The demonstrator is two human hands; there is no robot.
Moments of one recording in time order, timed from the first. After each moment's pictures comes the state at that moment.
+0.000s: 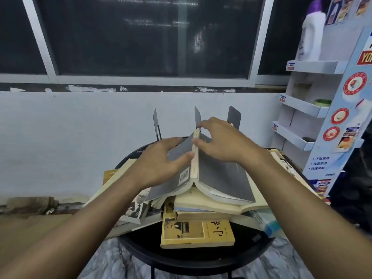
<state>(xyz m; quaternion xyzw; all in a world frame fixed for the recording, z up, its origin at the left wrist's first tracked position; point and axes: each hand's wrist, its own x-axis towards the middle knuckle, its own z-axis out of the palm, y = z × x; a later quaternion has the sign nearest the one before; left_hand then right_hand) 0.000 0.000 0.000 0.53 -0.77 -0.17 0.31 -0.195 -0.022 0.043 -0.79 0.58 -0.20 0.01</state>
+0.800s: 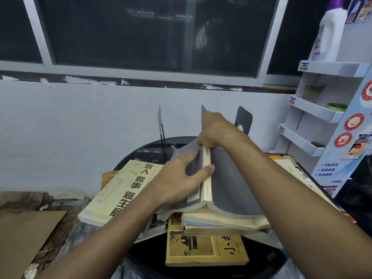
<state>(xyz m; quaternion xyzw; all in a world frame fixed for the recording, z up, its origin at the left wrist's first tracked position) -0.013 -0.020 -0.028 0.51 -0.75 -0.28 0.30 -0.142 -0.088 0.060 -0.70 0.70 -0.12 0.06</state>
